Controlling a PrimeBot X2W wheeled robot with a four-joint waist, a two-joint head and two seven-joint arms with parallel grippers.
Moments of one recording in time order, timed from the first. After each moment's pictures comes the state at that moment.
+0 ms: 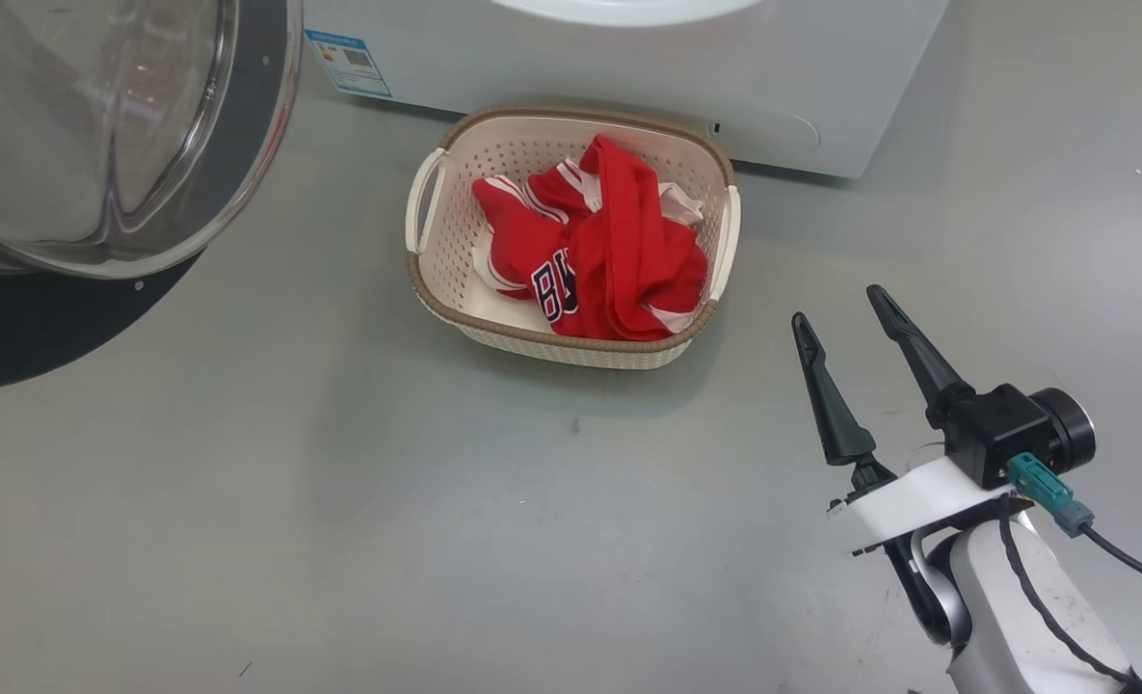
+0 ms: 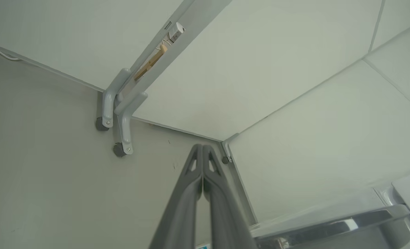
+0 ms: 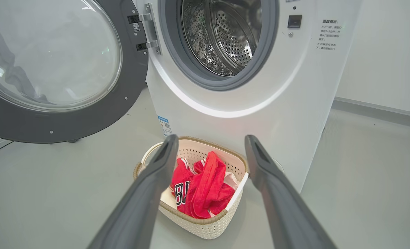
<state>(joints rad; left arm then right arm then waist) -0.57 0.38 0.72 0.39 -1.07 0.12 0.24 -0.22 -0.14 0.30 0.17 0.23 0.10 -0.26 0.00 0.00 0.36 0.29</state>
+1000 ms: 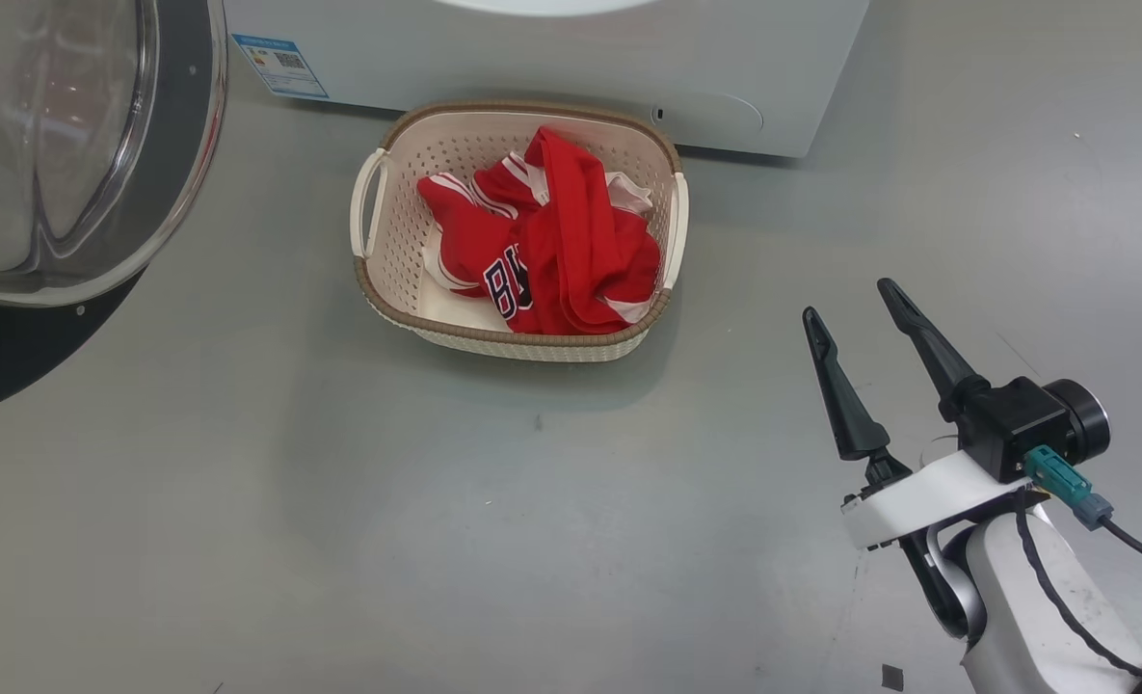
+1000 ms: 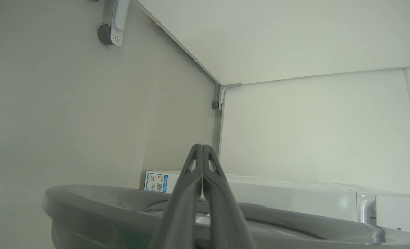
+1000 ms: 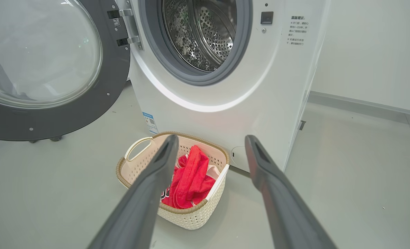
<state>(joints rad) -0.82 0.40 0.86 0.81 -1.19 0.13 0.44 -0.22 -0.15 0.28 0.17 0.23 0.11 -0.26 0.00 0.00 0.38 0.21</state>
